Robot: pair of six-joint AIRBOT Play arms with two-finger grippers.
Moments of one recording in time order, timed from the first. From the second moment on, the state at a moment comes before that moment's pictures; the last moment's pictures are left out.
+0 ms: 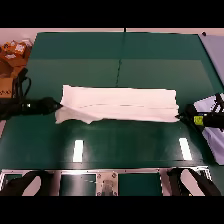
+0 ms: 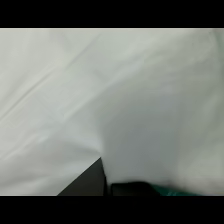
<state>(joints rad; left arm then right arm) 0.15 -0.87 0.79 0.80 -1.17 -1.29 -0.51 -0.85 0.62 -0.97 1.17 1.64</state>
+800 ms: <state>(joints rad) 0.09 -1.61 1.18 0.63 -0.81 -1.08 -0.34 -1.58 1.14 -0.77 0.80 1.52</state>
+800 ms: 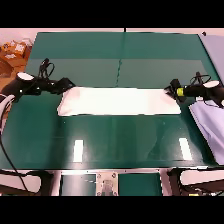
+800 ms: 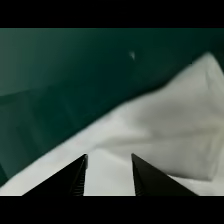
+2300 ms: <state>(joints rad) -0.27 -1.66 1.34 0.62 -0.82 -1.12 -0.46 -1.75 1.50 -0.86 1.41 1.24</state>
